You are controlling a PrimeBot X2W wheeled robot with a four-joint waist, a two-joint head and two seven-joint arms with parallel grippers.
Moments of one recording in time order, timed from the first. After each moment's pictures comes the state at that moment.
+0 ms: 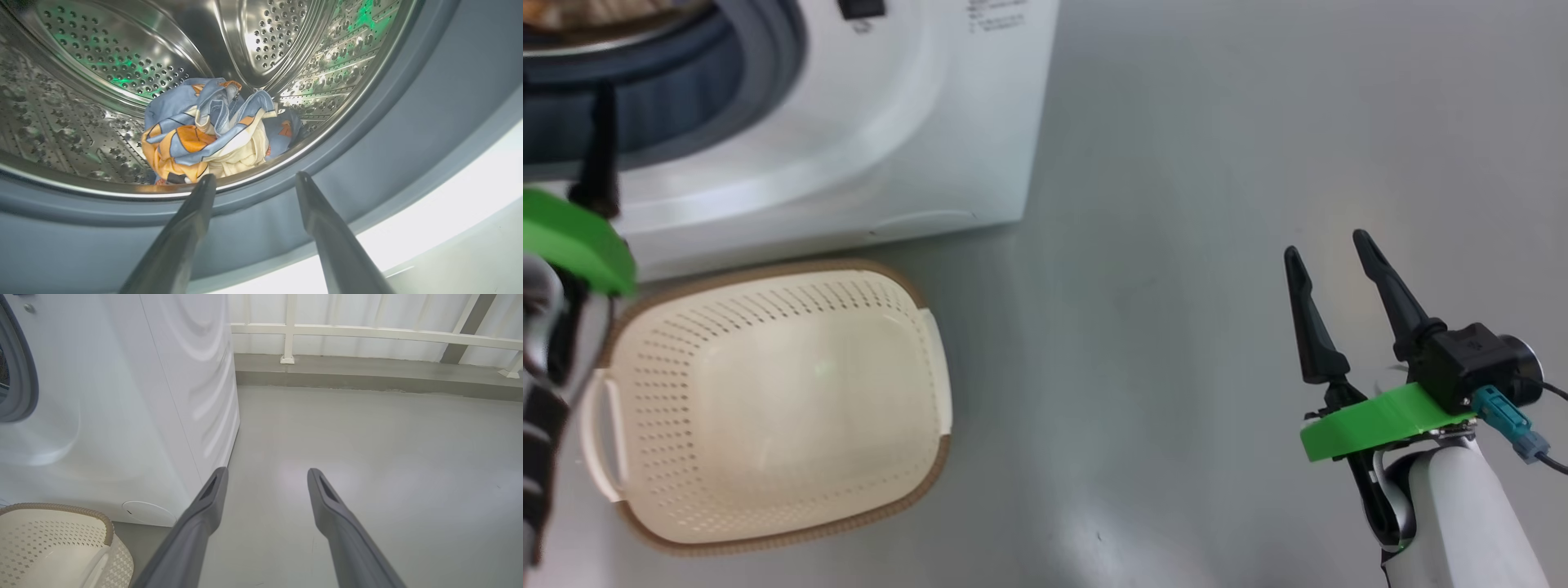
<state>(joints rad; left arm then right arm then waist) -0.95 0.44 -0.39 0.79 -0.44 -0.09 -0.26 -0.31 -0.05 -0.01 0.15 0.07 0.13 -0.26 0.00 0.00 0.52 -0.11</state>
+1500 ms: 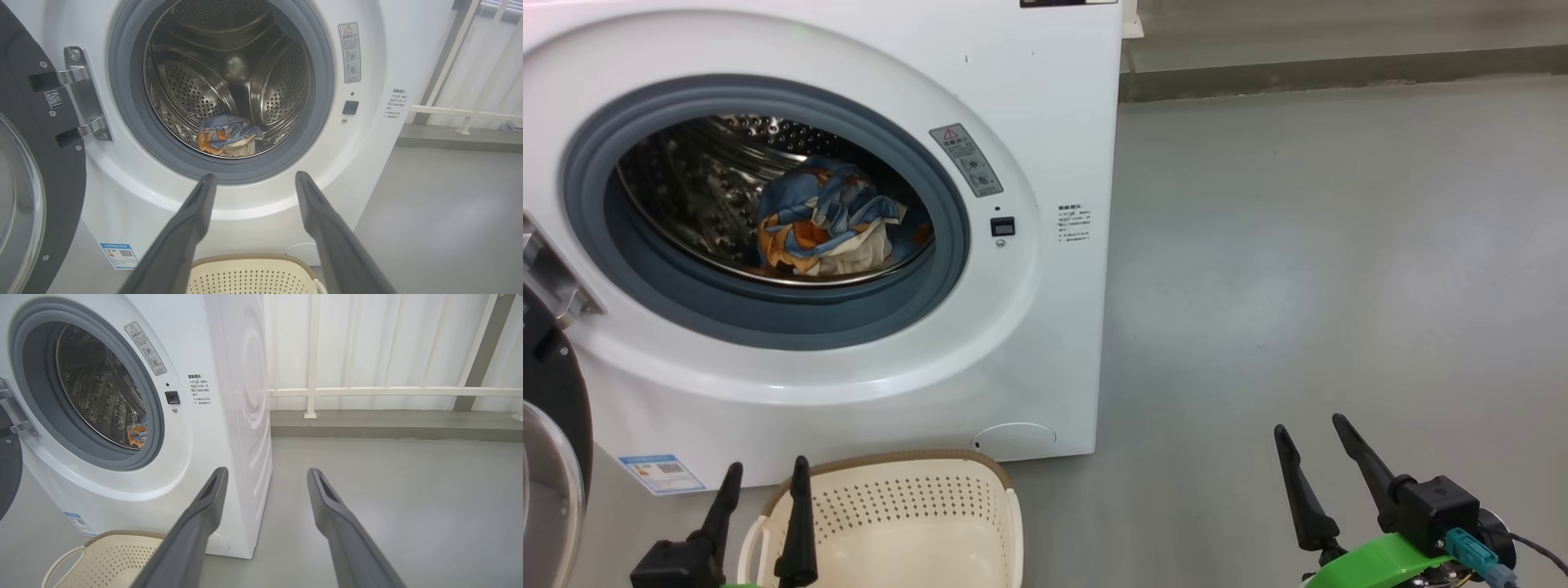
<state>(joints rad) 0.03 0.10 -0.07 0.16 -0.27 -0.02 -0.26 -0.03 -0.05 0.00 0.21 0.12 0.13 -0.26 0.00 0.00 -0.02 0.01</state>
